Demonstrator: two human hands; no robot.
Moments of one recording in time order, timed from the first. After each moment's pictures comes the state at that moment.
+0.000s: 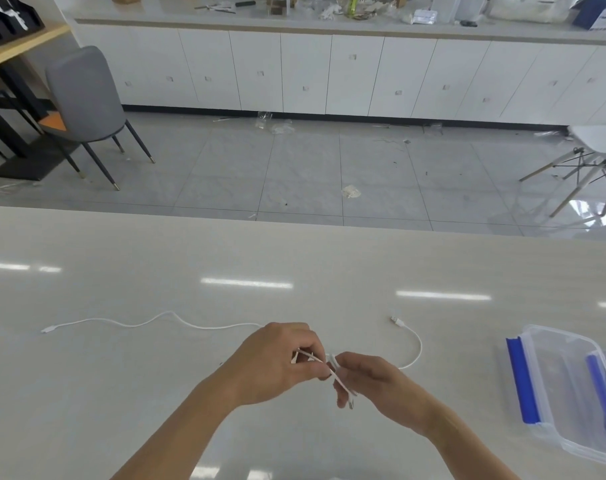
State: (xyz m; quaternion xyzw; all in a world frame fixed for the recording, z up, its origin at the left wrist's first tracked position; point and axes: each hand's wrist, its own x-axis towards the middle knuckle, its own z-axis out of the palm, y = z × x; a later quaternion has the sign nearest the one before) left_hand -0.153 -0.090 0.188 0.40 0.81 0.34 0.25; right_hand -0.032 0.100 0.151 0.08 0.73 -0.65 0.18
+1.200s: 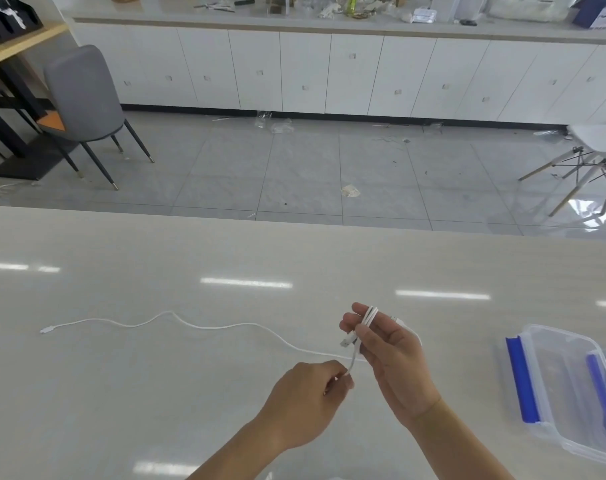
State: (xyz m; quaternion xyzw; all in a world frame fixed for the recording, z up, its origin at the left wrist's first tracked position) left_hand -0.099 -0.065 0.147 0.32 0.84 0.35 0.28; right_hand -0.047 0.099 0.143 0.23 0.52 -0.82 -0.11
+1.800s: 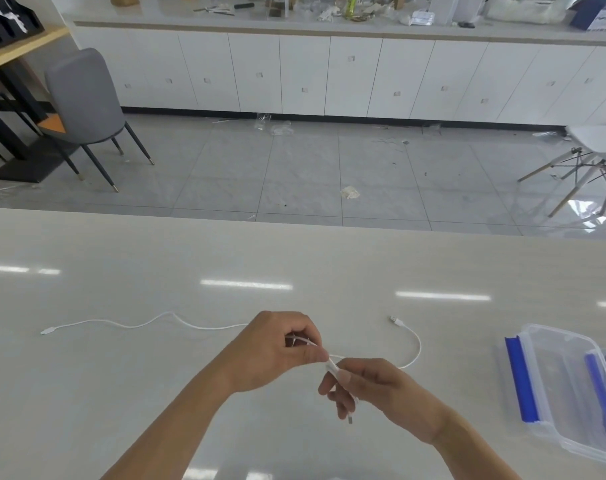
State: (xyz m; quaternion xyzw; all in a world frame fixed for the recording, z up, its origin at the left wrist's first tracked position) left_hand -0.162 -0.089 0.193 0.33 0.78 0.43 0.30; right_hand -0.026 0.099 0.163 0.06 0.68 -0.71 0.19
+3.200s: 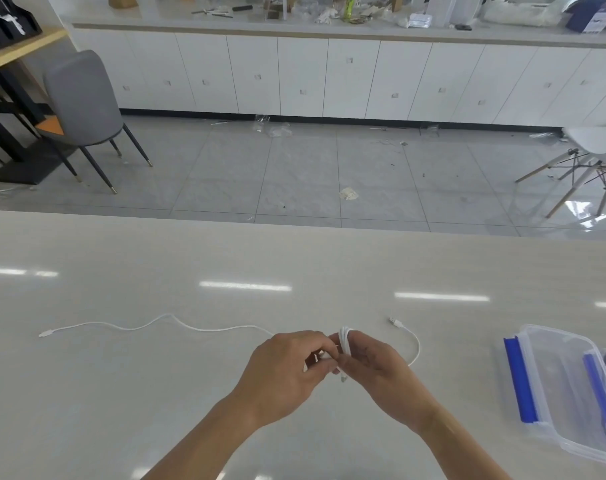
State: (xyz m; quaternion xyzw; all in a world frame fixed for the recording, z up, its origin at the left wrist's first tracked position) left_hand -0.126 -0.076 0.184 0.35 0.85 0.34 0.17; right_hand -0.036 0.092 0.165 0.13 0.75 -0.64 0.05
